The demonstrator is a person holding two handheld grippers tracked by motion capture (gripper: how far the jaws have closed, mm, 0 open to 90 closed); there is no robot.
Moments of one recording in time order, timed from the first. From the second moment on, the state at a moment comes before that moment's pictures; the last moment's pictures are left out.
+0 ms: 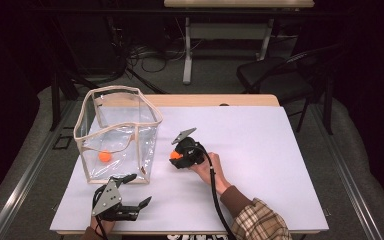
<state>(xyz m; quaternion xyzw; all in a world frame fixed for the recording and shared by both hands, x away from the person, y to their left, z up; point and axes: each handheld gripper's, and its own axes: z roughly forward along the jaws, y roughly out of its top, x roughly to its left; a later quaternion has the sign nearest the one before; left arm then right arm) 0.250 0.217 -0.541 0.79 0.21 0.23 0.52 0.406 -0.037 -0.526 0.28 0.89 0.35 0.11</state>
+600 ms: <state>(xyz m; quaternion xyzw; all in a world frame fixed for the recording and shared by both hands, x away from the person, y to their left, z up) 0.250 0.217 -0.541 0.79 0.21 0.23 0.52 0.405 -0.044 -0.514 0.28 0.89 0.34 0.12</state>
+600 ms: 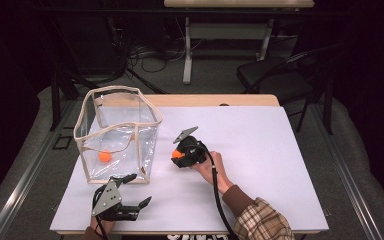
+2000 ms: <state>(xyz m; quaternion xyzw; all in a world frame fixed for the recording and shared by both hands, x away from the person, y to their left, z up) 0.251 0.217 -0.542 0.79 0.21 0.23 0.52 0.400 -0.055 -0.487 0.27 0.89 0.35 0.14</state>
